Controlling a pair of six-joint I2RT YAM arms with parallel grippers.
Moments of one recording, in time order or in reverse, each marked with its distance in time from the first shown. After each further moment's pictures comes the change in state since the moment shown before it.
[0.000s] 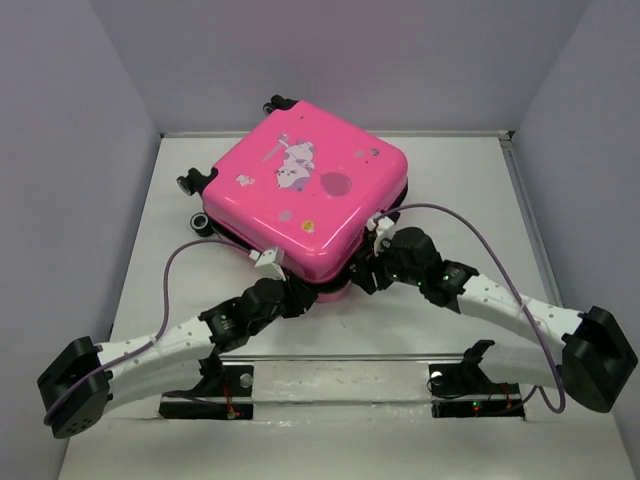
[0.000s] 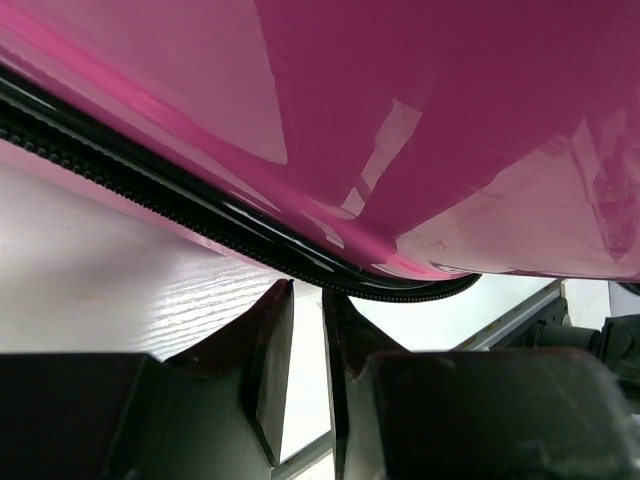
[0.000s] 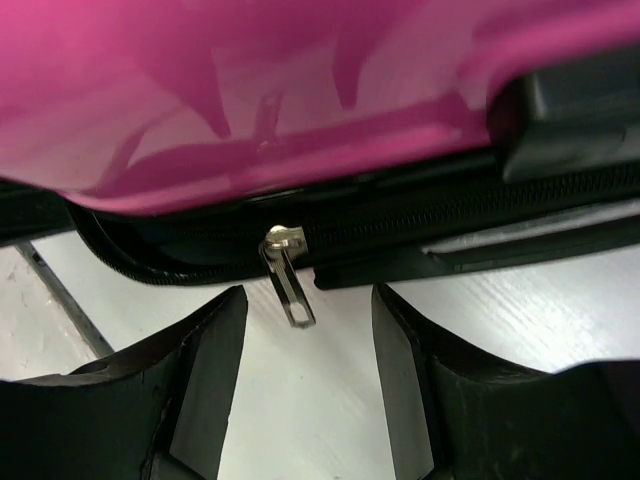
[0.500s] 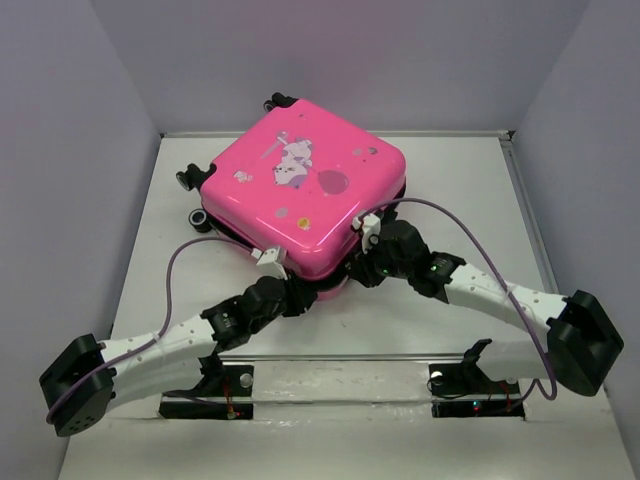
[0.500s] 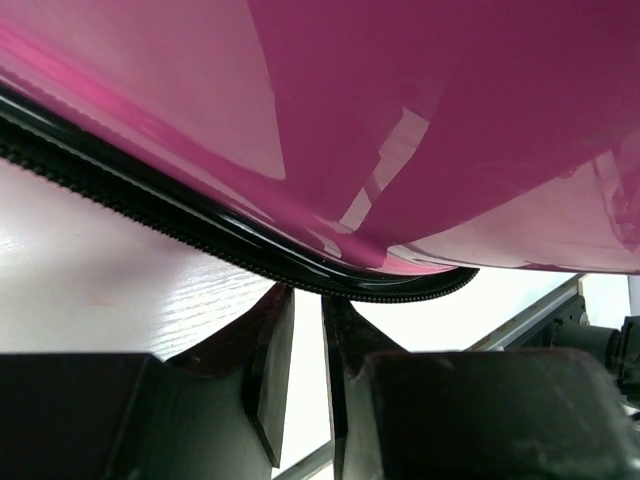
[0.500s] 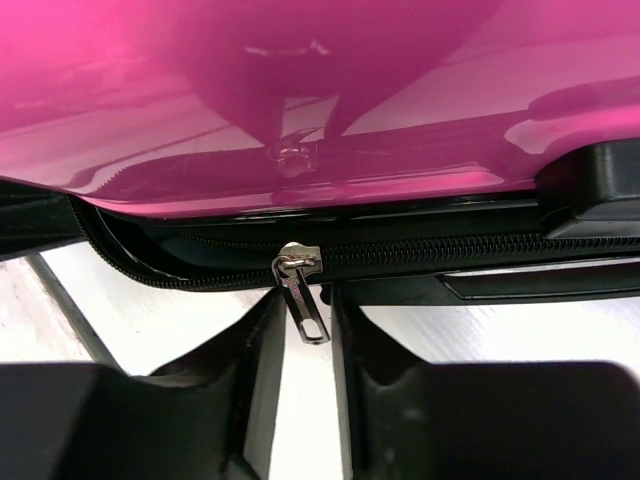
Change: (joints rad) left arm 0.013 0.022 0.008 0.002 0.012 0.027; right arm 0.019 0.124 0.110 -0.020 0.006 -0.069
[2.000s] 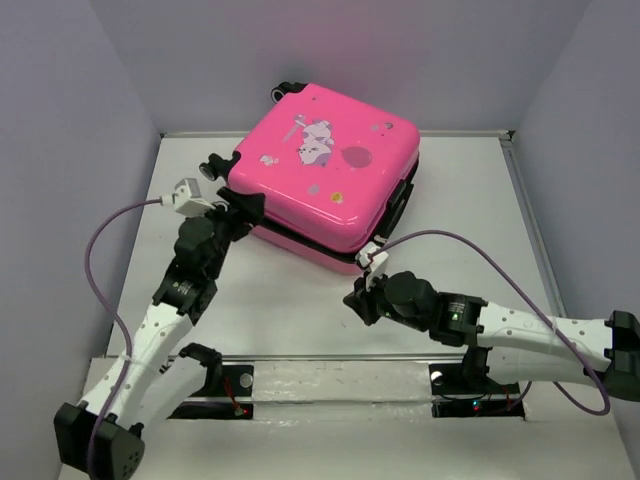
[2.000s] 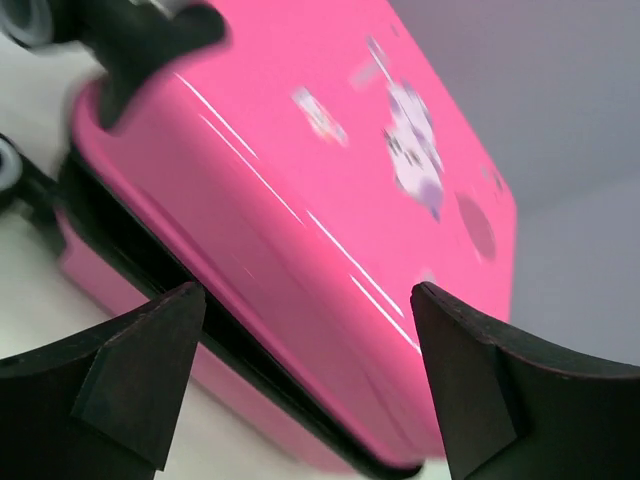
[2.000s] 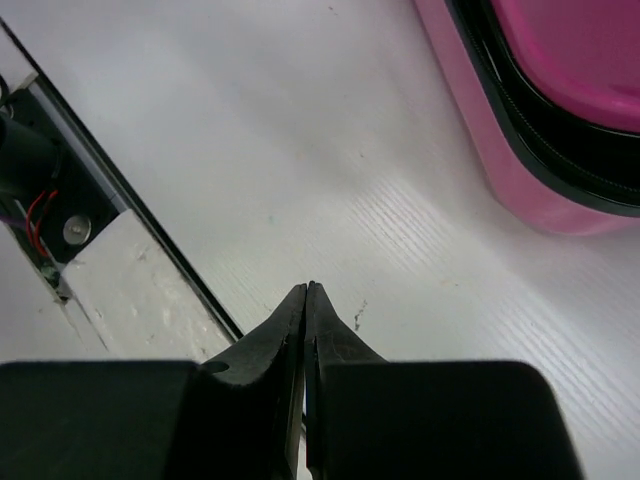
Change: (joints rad) left arm 0.476 -0.078 0.340 -0.056 0.023 0.142; right arm 0.424 -0.276 -0.108 -0.003 0.385 0.246
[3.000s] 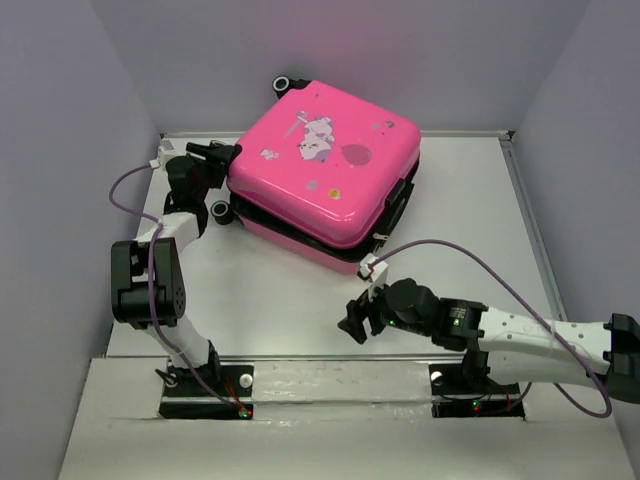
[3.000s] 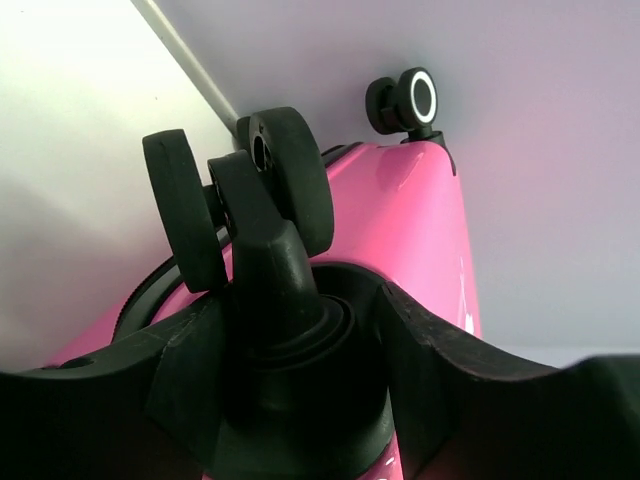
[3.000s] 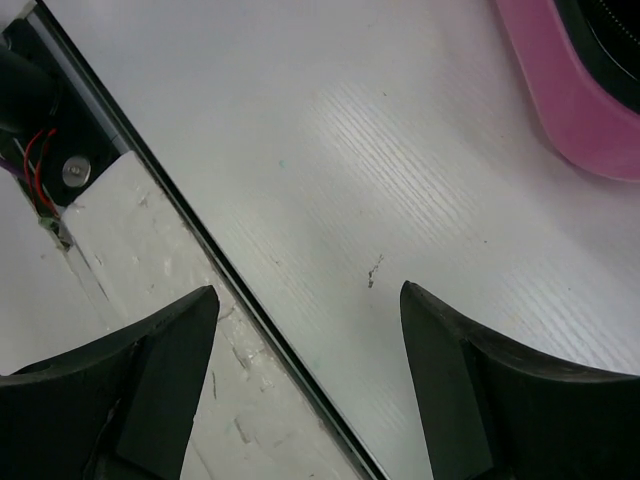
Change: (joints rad) left arm 0.545 0.855 0.333 0.494 0.388 -0.354; right arm 0.000 -0.041 -0.086 -0.012 -0.075 0.019
